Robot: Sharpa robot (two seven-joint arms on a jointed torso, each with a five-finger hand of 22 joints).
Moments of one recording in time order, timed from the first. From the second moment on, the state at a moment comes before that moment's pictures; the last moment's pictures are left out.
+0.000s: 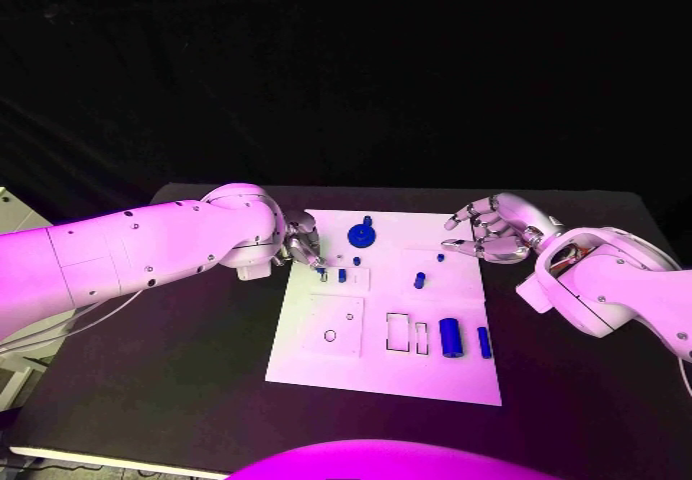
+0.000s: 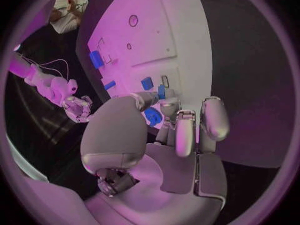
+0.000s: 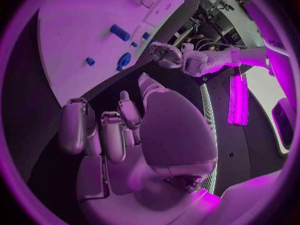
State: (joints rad) left arm 1.27 -0.79 -0.08 1.44 -1.09 0.16 -0.51; left_hand 1.21 -0.14 0.70 0.24 0.20 0.81 0.08 0.78 0.68 1.23 0.00 1.19 0.90 1.47 -0.05 1.54 1.31 0.10 1.32 0.06 1.38 1.19; right arm 1.27 -0.89 -0.14 1.61 -1.00 -0.43 -0.05; right_hand 1.38 -0.17 0.24 0.28 0.06 0.83 0.16 0.34 0.33 1.29 0.08 1.23 1.27 1.47 0.00 1.51 1.31 0.06 1.43 0.11 1.25 1.31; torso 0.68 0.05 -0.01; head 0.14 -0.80
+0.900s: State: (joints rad) left arm 1.25 -0.79 -0.08 1.47 -1.16 0.13 -0.51; left_hand 1.20 -0.16 0.71 0.23 0.20 0.81 0.08 0.77 0.70 1.24 -0.01 1.20 0.91 1.47 -0.05 1.54 1.31 0.10 1.33 0.06 1.39 1.19; right arm 1.27 -0.89 -0.14 1.61 -1.00 -0.43 -0.05; right_hand 1.38 -0.17 0.24 0.28 0.06 0.83 0.16 0.34 0.33 1.29 0.08 1.23 1.27 1.47 0.00 1.51 1.31 0.06 1.43 0.11 1.24 1.31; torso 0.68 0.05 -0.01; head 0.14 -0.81
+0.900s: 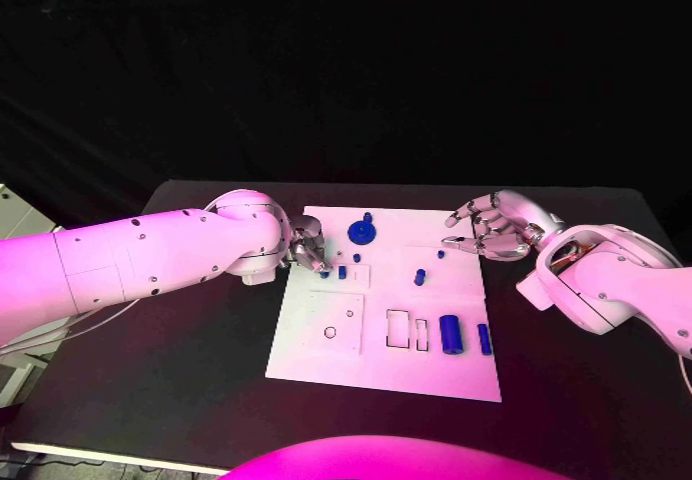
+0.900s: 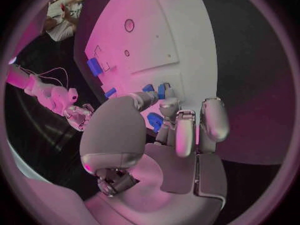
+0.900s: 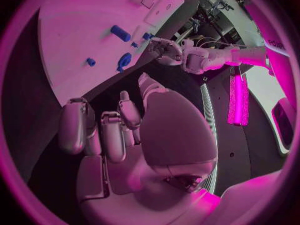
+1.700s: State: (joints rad) left arm 1.25 -0.78 -0.09 1.46 -1.18 0.13 -0.52; left_hand 1.19 -0.16 0.71 0.23 0.20 0.82 0.08 0.78 0.71 1.24 -0.01 1.20 0.91 1.47 -0.05 1.54 1.31 0.10 1.33 0.06 1.39 1.20; right arm 1.27 -0.89 -0.14 1.61 -1.00 -0.43 -0.05; right_hand 1.38 -0.17 0.25 0.28 0.06 0.83 0.16 0.34 0.33 1.29 0.08 1.23 1.27 1.47 0.00 1.51 1.31 0.06 1.43 0.11 1.24 1.31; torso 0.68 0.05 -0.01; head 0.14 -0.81
